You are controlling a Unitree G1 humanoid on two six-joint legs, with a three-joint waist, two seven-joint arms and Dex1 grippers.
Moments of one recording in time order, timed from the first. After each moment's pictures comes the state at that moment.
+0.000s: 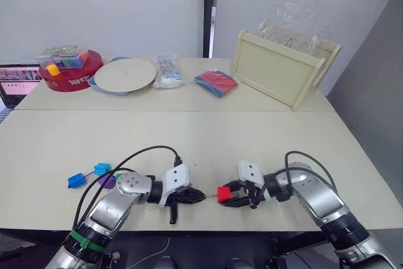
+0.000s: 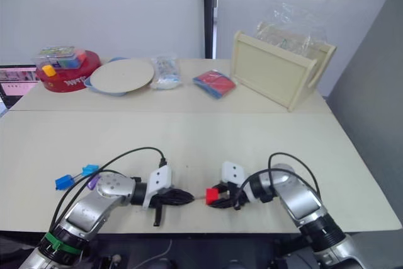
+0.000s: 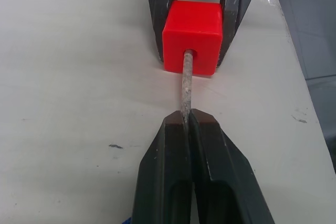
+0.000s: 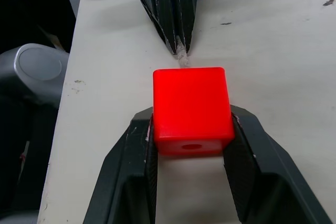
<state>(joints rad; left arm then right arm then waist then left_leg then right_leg) -0.31 0.58 -0.31 -0.16 -0.21 0.36 -1.10 -0.43 -0.61 0.35 -0.07 0.18 0.40 1.26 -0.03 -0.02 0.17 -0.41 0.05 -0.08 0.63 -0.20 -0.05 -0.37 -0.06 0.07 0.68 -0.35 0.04</state>
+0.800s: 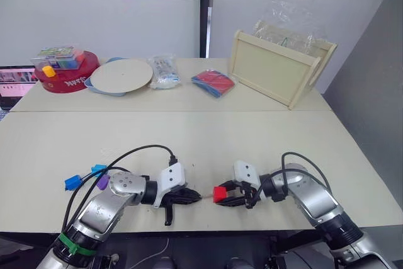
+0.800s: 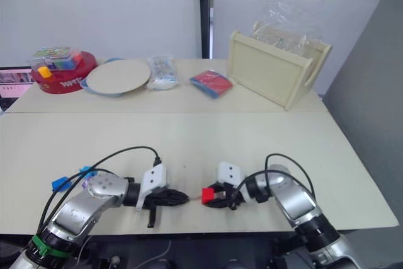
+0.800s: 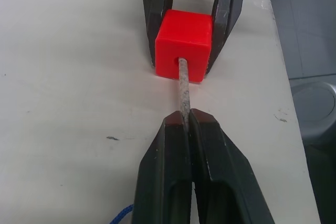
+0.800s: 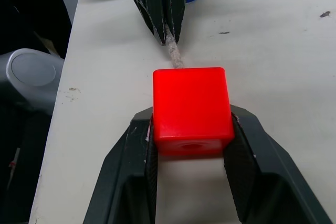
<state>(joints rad) -0.27 0.64 -0.27 -0.28 -0.26 0.49 -1.08 -0.41 -0.58 0.36 -0.07 0.16 0.32 1.22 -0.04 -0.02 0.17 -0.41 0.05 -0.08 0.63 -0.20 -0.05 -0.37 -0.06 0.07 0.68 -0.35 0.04</state>
